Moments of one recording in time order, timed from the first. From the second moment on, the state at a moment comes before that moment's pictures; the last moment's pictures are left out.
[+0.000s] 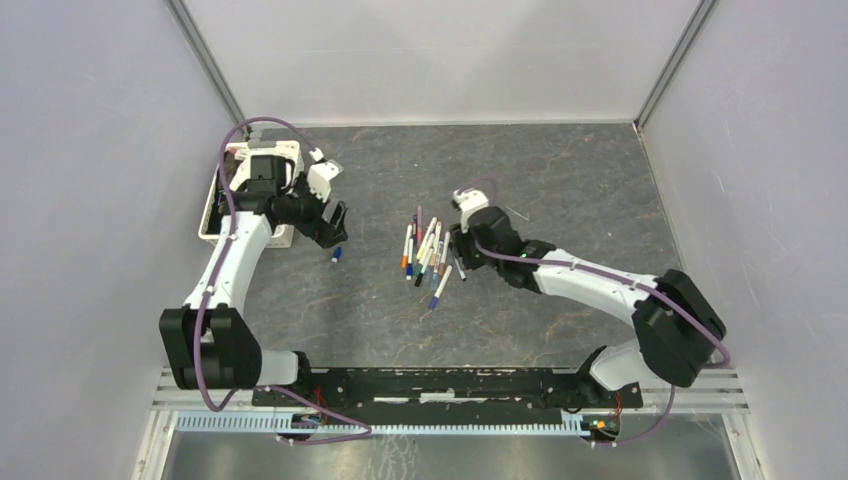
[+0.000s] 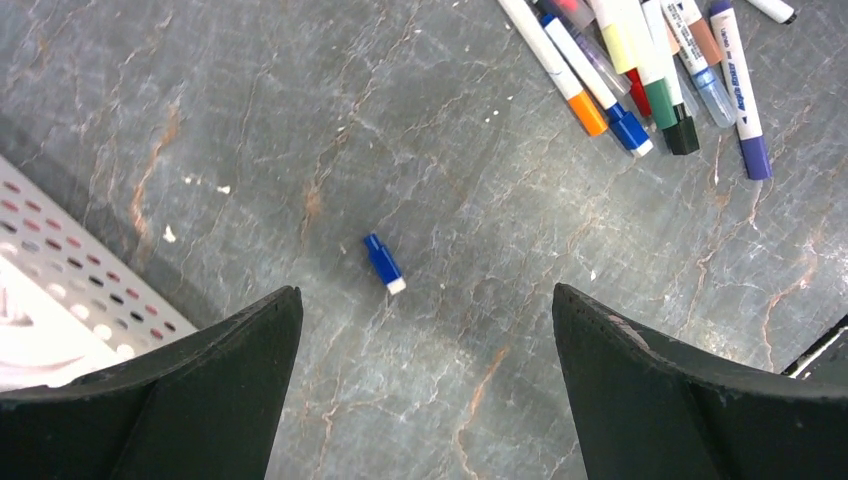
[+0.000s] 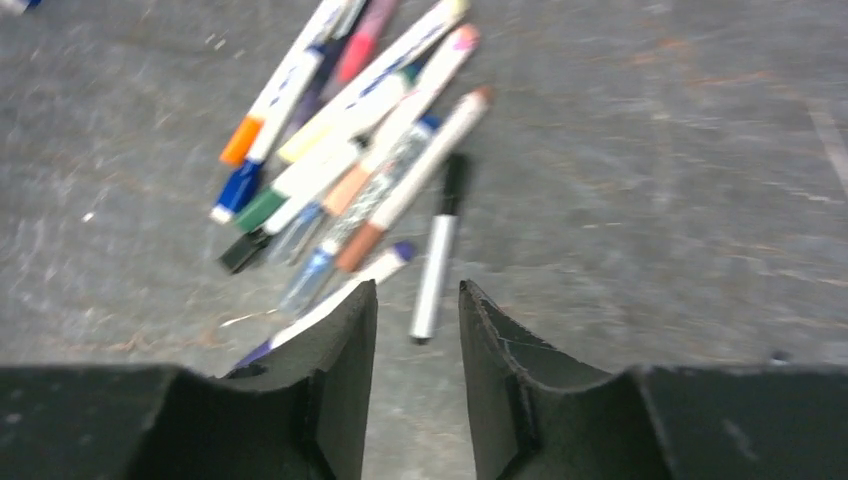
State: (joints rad) left arm 0.00 1.36 1.13 -0.75 0.54 0.59; right arm 0.73 1.41 0.84 -0.07 0.16 0.23
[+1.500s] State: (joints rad) left arm 0.05 1.24 1.12 -0.89 0.56 0.60; right arm 0.96 1.73 0.92 -0.13 0.29 0.37
